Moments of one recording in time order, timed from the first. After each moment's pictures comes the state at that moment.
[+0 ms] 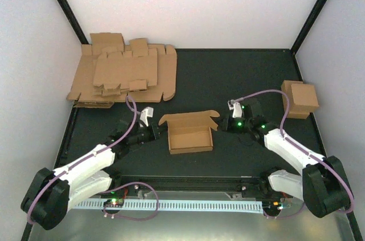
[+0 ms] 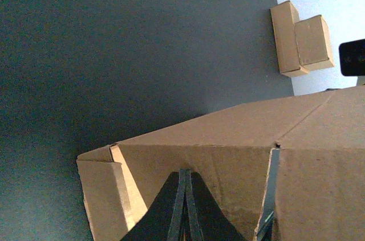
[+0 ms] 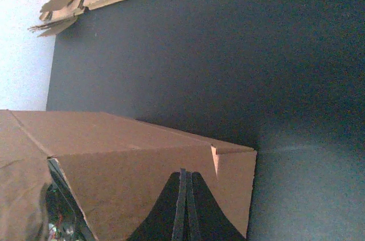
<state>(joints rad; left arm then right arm) -0.51 0.94 0.30 0.11 0.41 -0.87 0.39 1.14 0.52 -0.15 -0.55 0.60</state>
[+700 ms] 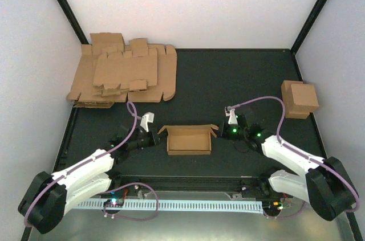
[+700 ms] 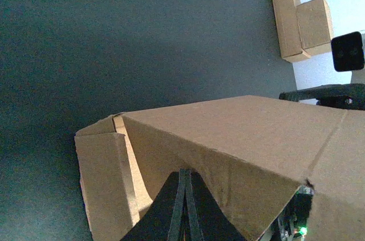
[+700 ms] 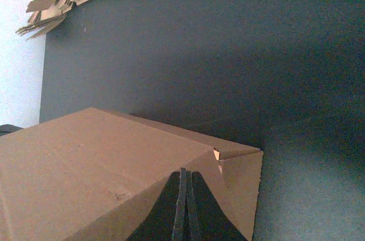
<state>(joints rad) -0.56 0.90 0.23 0.12 0.40 -0.88 0.53 1.10 0.43 -0.06 -0.42 0.76</state>
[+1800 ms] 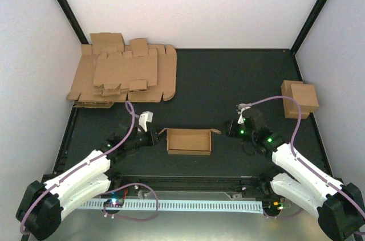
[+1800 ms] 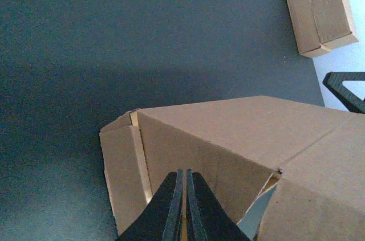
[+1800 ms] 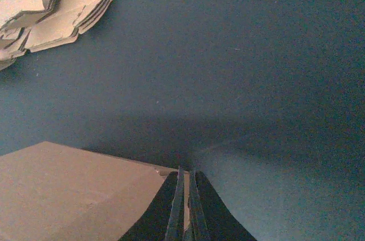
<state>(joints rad) -0.56 0.80 0.29 -0.07 0.34 -0.76 0.53 0.86 0.47 -0.31 -0.12 0.65</state>
